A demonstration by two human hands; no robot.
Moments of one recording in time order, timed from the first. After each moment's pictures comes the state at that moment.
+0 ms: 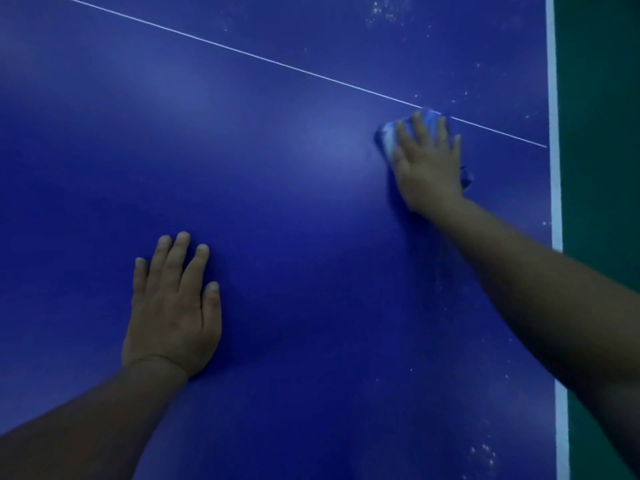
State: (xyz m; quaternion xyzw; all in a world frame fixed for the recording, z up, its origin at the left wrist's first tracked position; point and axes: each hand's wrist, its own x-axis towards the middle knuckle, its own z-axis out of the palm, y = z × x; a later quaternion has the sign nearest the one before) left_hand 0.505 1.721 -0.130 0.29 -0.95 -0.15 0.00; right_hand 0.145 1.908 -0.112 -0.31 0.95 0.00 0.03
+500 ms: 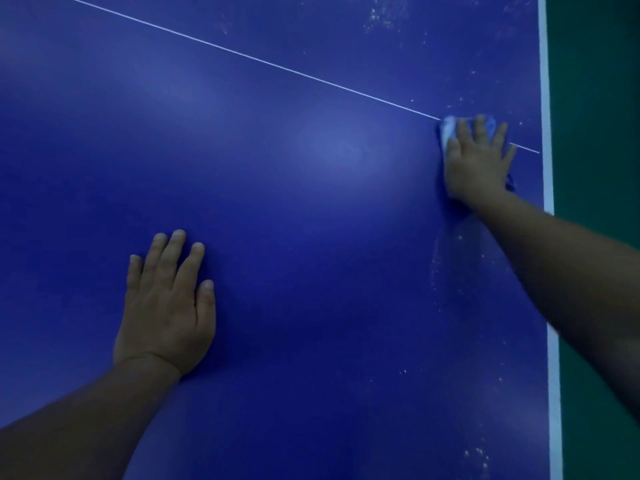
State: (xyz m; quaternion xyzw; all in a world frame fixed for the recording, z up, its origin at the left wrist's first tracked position) left_hand 0.505 1.722 -0.128 0.29 -0.94 -0.16 0.01; right_hand 0.093 1.963 -0.105 -0.16 0.99 -0.02 0.02
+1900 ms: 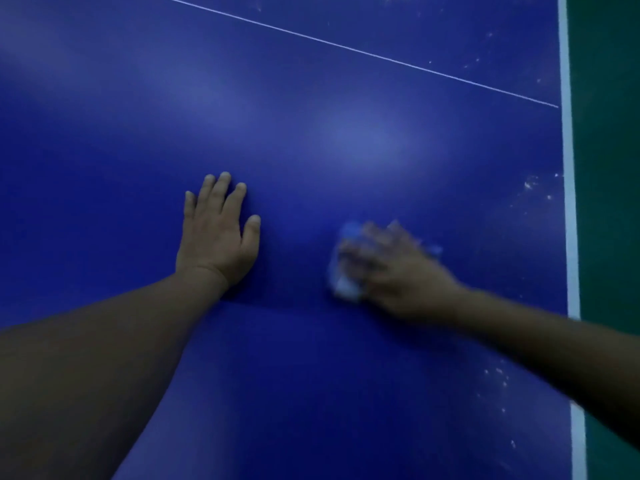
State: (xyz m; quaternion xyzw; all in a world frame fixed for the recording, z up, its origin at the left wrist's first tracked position) left_hand 0.506 1.718 -0.125 0.28 -0.94 -0.17 0.00; right_hand 0.354 1.995 -0.115 -0.69 0.72 0.04 0.02
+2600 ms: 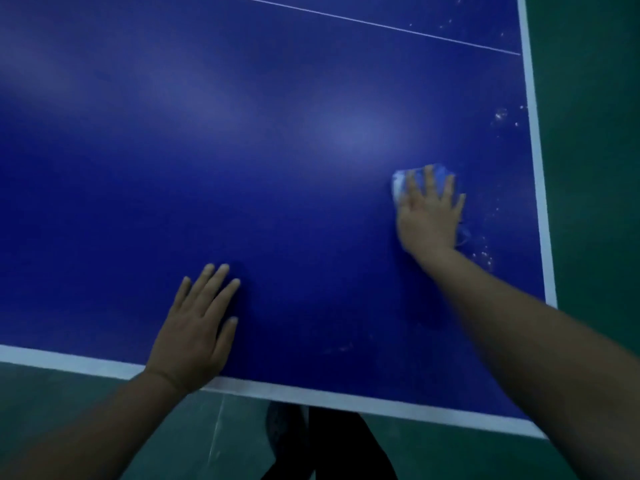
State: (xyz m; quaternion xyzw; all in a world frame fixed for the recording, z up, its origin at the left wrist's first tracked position) left_hand 0.783 1.779 -0.119 0.10 -0.98 -0.17 -0.01; right_hand 0.452 2.026 -0.109 -0.17 0.98 -0.04 0.05
